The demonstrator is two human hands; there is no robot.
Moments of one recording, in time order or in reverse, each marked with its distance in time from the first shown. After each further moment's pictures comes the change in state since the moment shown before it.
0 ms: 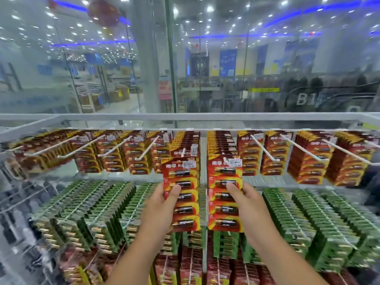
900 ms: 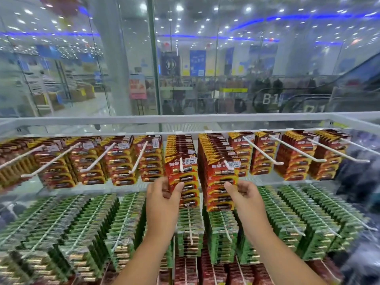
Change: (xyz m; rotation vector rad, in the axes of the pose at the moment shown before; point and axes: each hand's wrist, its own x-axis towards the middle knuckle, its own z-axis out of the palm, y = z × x) left_hand 0.085 -0.035 0.002 0.454 0.170 0.277; right_hand 0.042 0.026 0.014 -0.148 0.299 -0.155
